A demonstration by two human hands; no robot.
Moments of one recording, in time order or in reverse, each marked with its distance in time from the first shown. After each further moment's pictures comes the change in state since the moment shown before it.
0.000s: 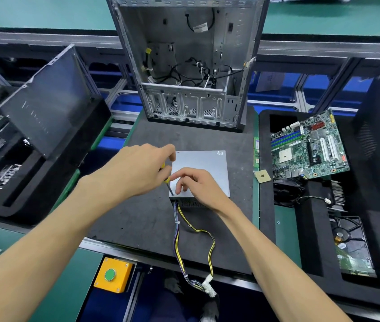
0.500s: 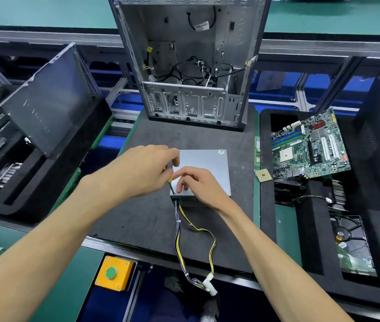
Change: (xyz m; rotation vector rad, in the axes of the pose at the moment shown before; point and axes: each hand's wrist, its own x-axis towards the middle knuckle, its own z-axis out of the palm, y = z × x) left_hand 0.000 0.002 0.001 -0.090 -0.041 0.076; right_hand -0.001 -0.001 0.001 -0.021 0.015 -0.010
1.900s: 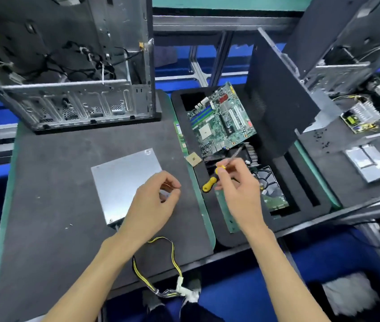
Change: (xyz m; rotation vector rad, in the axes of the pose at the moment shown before) left_hand 0.049 0.086 0.088 -1.061 0.035 0.083; right_hand -0.133 -0.015 -0.080 -0.135 0.988 0.114
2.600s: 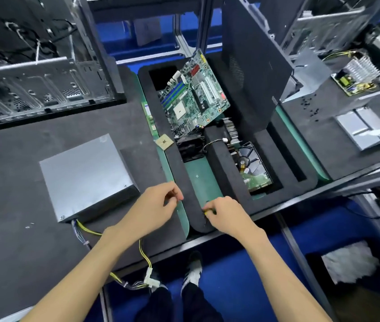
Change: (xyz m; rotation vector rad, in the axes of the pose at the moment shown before) left_hand 0.013 -0.024 0.091 0.275 -0.382 -0.040; right_hand -0.031 0.120 -0.060 -0.857 -0.651 0.320
